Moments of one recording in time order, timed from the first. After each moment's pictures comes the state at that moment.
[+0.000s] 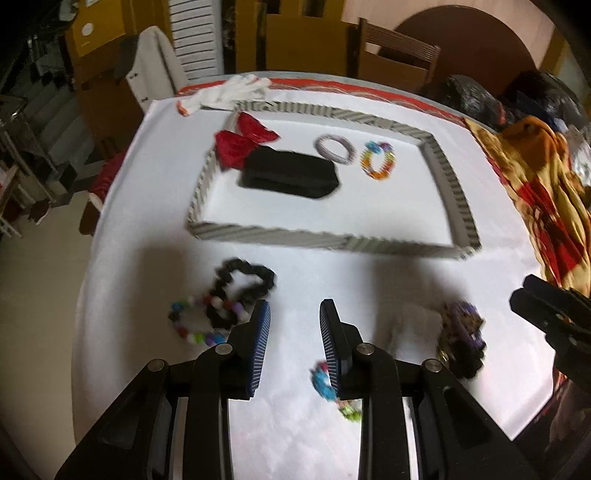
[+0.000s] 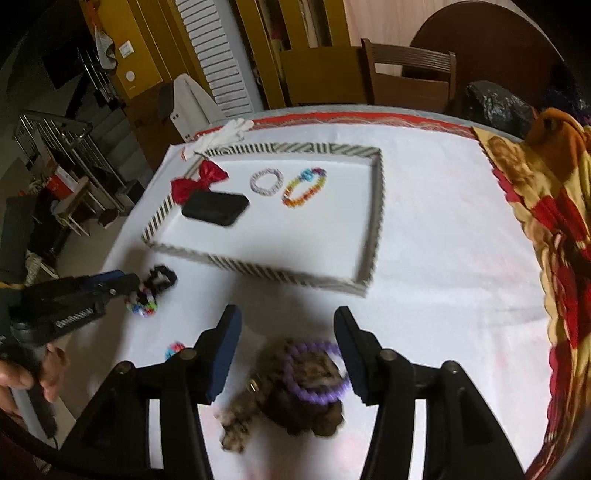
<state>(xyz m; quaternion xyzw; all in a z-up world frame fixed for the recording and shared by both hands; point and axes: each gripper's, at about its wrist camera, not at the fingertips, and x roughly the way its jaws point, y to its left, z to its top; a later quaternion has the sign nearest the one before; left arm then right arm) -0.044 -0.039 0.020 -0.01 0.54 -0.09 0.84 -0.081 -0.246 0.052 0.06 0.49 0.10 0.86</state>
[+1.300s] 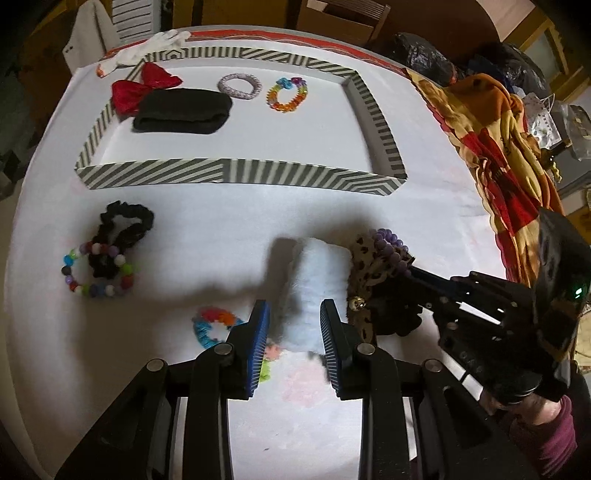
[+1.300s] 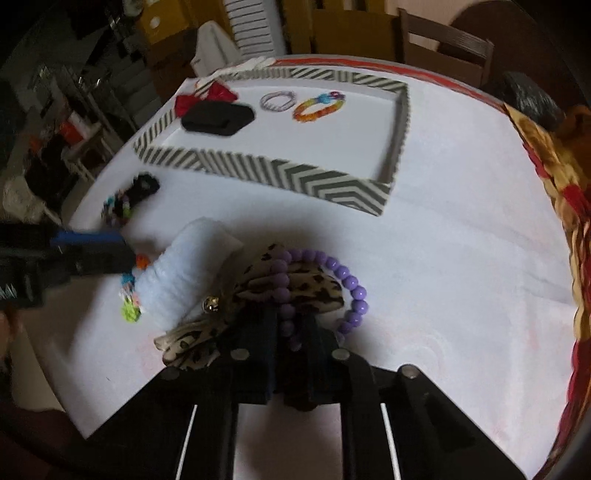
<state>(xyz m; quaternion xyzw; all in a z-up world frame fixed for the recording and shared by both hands) -0.065 -0.099 -0.005 -0.03 0.59 -0.19 0.78 -0.099 -0.249 -0.024 0.02 0.53 0.15 0.83</state>
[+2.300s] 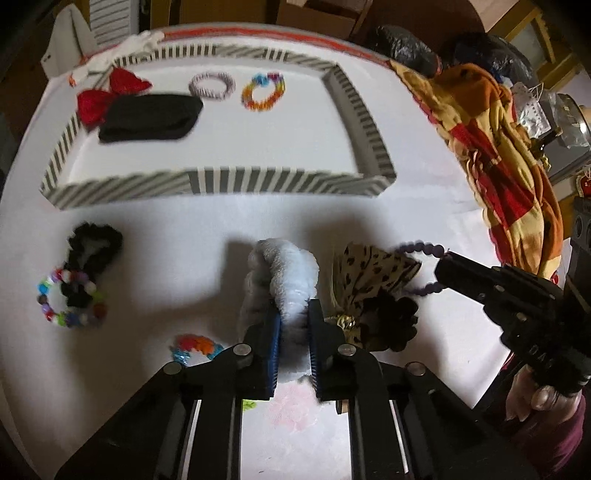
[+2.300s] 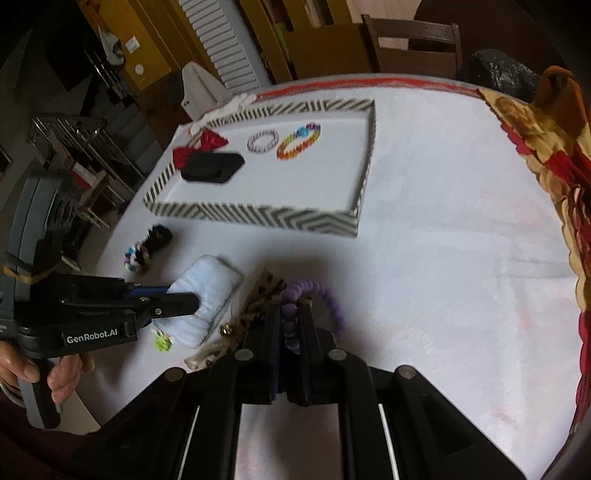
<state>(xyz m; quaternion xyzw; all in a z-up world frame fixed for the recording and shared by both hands) -0.052 -0.110 -0.011 -0.03 0.59 -0.22 0.78 -0.103 -0.280 0.011 0.10 0.50 0.14 0.85</state>
